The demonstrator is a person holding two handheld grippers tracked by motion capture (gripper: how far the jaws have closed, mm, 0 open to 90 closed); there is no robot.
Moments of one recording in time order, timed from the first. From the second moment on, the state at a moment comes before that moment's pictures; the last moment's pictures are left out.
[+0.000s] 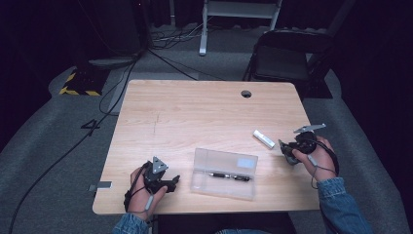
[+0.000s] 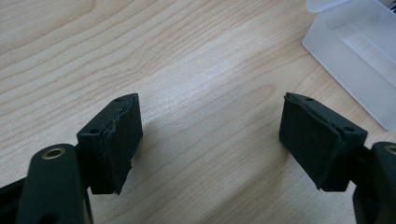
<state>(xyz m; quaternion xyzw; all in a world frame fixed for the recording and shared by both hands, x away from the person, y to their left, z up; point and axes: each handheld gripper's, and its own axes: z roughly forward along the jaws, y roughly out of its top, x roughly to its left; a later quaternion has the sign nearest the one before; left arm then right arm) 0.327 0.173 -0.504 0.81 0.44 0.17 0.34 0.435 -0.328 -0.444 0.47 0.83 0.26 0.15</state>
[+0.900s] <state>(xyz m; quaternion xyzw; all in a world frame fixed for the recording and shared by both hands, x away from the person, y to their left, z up) 0.327 0.173 -0.504 0.81 0.44 0.17 0.34 0.401 -0.287 -0.396 0.38 0.86 0.31 0.16</state>
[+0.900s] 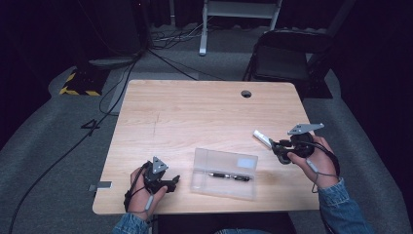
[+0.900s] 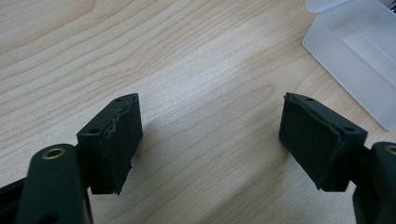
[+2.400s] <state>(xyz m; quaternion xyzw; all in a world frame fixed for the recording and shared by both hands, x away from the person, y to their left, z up) 0.327 0.173 -0.504 0.81 0.44 0.17 0.34 0.356 -0.209 -0.396 0.20 0.92 0.33 0.06</state>
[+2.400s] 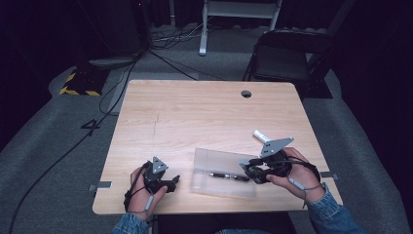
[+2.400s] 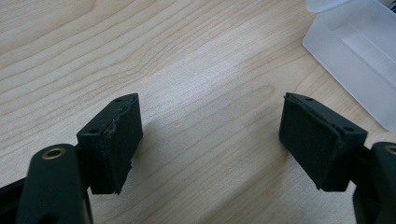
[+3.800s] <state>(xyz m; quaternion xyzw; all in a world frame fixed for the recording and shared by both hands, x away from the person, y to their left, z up) 0.327 0.173 -0.504 0.81 0.44 0.17 0.34 0.361 -0.178 -0.449 0.14 0.95 0.29 0.00</state>
